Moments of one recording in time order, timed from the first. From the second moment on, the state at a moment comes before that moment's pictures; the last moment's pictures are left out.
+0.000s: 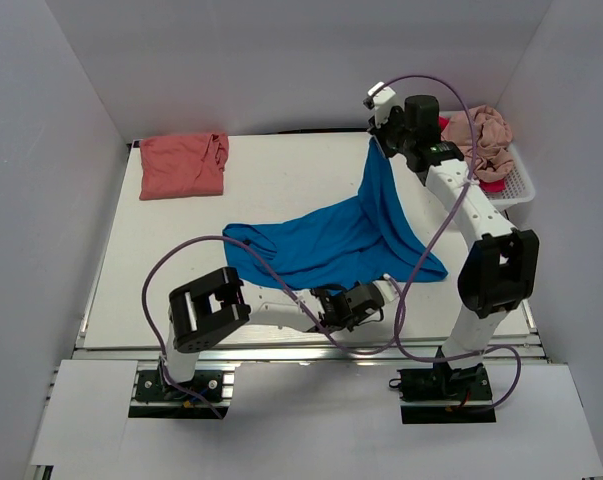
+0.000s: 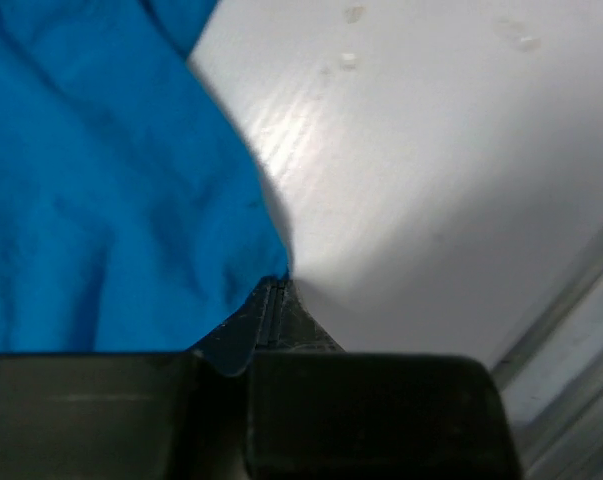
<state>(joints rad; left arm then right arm) -1.29 1.93 1.15 -0.08 -0.36 -0.07 0.28 1.80 1.68 -0.29 -0.22 -0.46</state>
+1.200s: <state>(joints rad) -0.34 1.31 1.79 -0.40 -0.59 0.46 -0.05 1.44 1.86 -0.48 -0.33 -0.47</state>
